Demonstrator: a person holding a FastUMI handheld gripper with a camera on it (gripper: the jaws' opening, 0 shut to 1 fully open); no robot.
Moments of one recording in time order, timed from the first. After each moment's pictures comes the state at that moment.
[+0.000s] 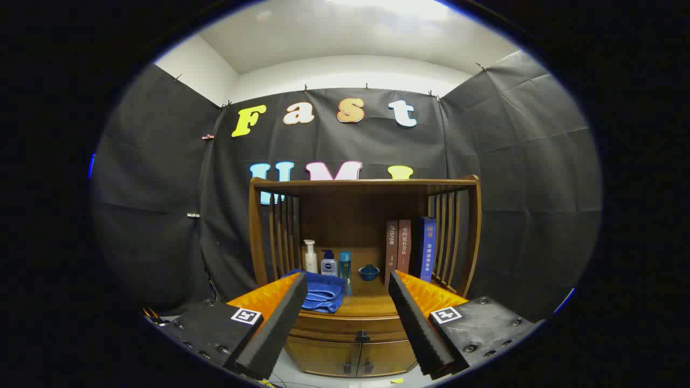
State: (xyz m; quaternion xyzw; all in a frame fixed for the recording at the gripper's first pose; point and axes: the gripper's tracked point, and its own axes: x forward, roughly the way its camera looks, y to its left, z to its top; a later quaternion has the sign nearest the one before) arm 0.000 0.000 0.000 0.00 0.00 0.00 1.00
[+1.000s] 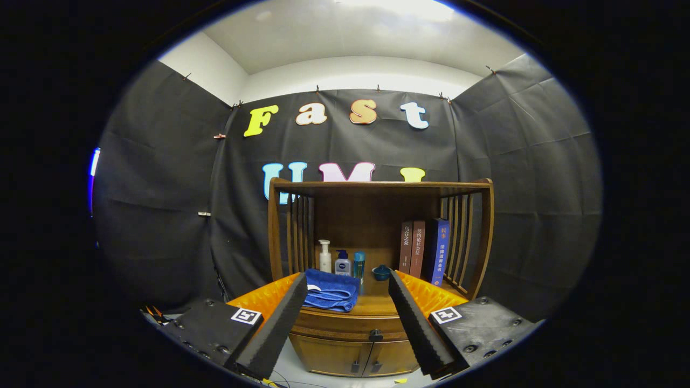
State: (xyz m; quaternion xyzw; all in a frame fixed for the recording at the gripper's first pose) arm -0.009 0.025 0.001 -0.01 0.00 0.02 1.00
